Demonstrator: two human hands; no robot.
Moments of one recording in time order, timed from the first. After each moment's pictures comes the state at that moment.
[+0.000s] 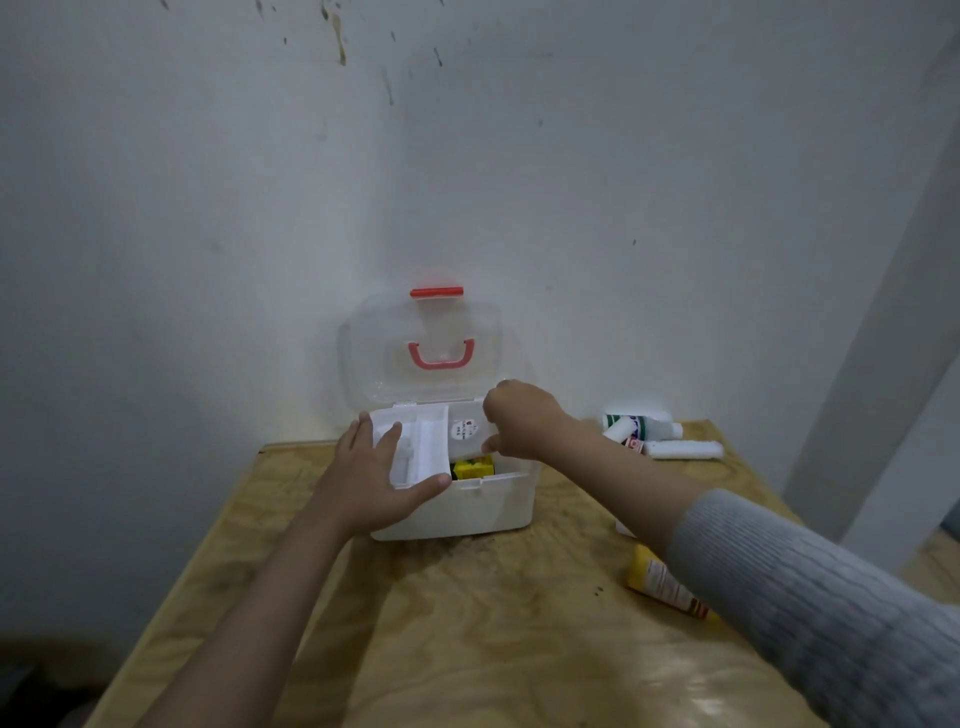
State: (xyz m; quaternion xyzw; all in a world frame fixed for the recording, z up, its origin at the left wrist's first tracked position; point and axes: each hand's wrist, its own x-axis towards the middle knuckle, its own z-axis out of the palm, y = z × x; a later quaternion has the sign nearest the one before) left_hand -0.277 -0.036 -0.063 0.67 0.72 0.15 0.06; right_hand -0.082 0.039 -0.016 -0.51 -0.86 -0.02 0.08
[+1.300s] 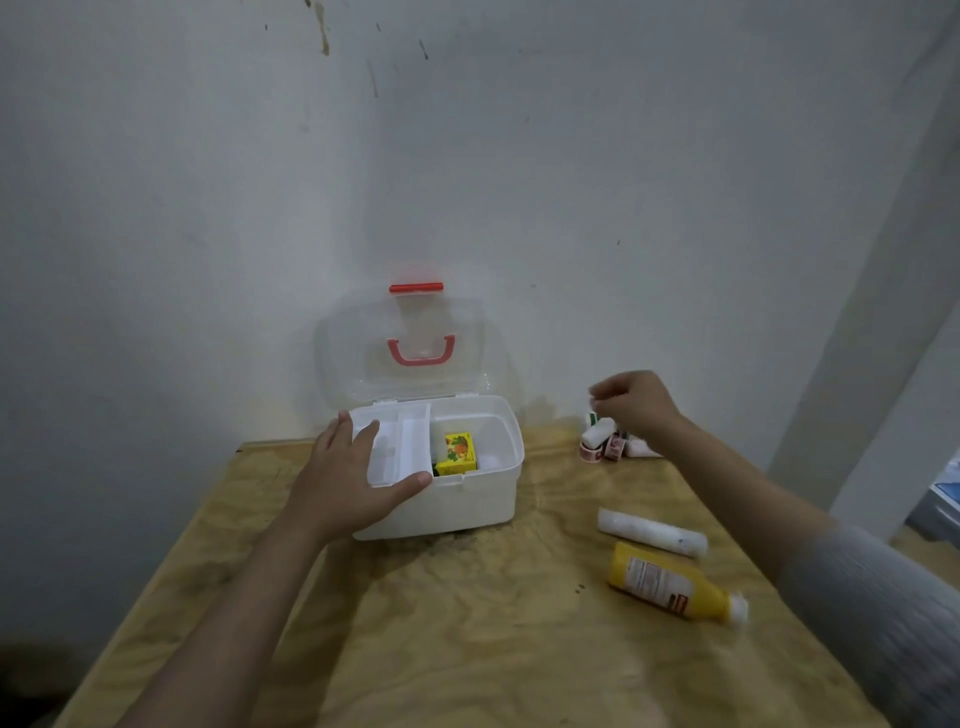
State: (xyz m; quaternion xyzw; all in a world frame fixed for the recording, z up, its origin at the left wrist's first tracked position) left_hand -0.280 -0.038 -0.067 0.66 0.72 0.19 0.05; right_hand 0.053 0.065 -0.033 -0.64 -0.58 0.30 0.40
